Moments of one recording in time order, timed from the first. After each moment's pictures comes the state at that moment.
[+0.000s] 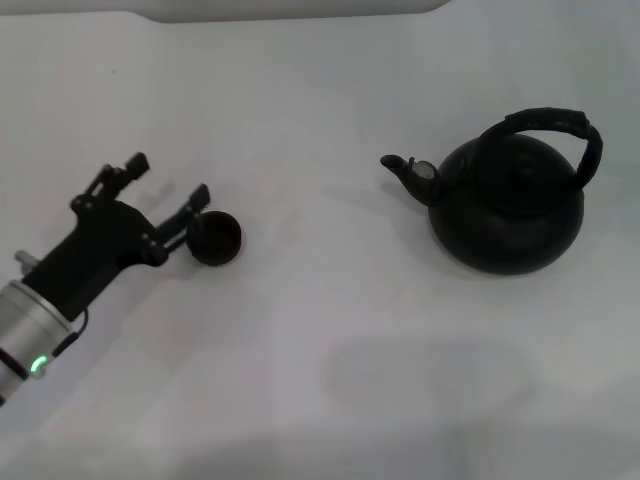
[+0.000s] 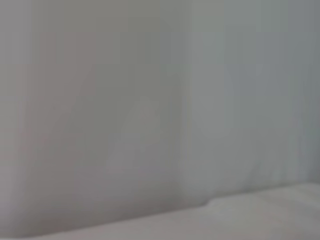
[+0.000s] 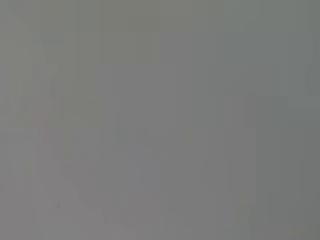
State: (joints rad) left arm -0.37 -2.09 0.98 -0.08 -2.12 -1.41 2.75; right arm 0.40 1.89 -1.89 -0.14 0.76 -1.19 0.15
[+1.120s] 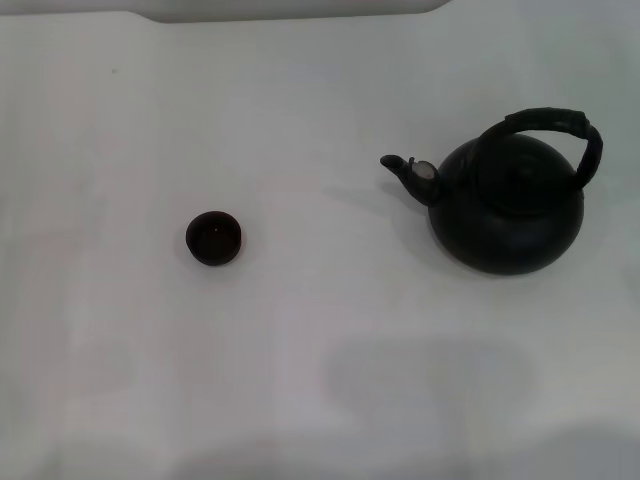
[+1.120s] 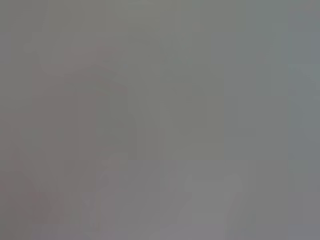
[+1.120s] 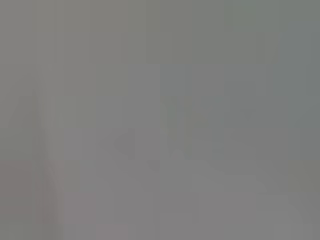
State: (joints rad) left arm -0.21 -2.08 0.39 -0.07 -2.27 -1.53 2.75; right arm 0.25 1.71 -1.90 -0.03 0.21 -1.51 0.76
